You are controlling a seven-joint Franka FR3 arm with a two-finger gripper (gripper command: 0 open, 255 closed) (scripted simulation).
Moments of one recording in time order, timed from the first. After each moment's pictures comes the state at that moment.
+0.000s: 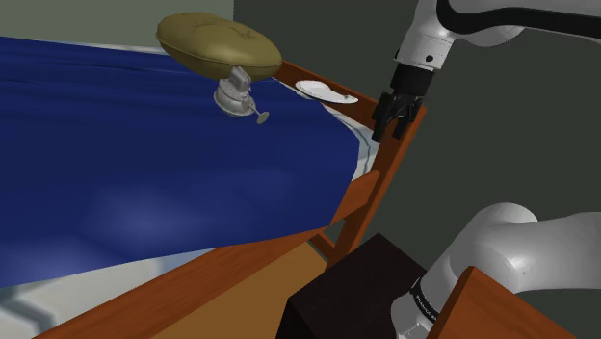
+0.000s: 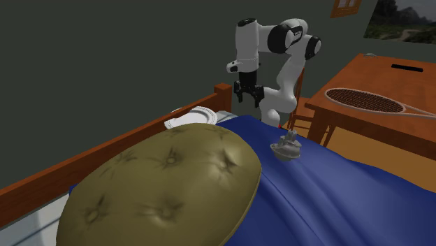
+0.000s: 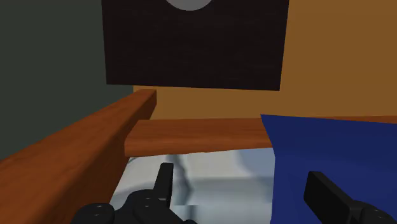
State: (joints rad) arm -0.02 -0.81 -0.02 -2.41 0.08 1.53 0.00
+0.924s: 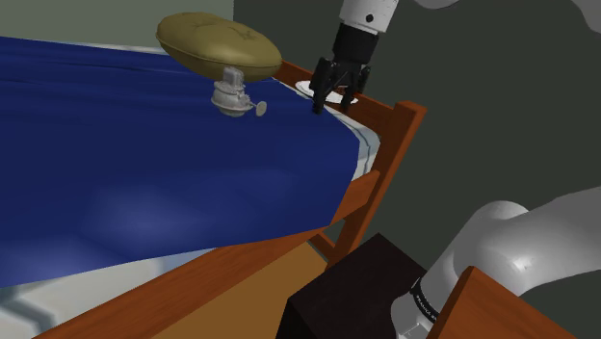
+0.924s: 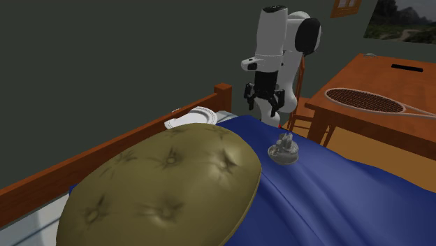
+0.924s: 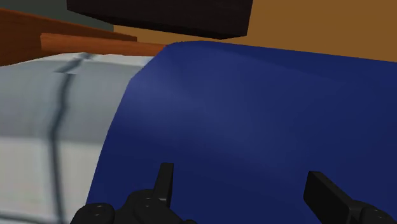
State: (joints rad) arm 0.06 -0.57 0.19 -2.16 0.15 1.67 0.16
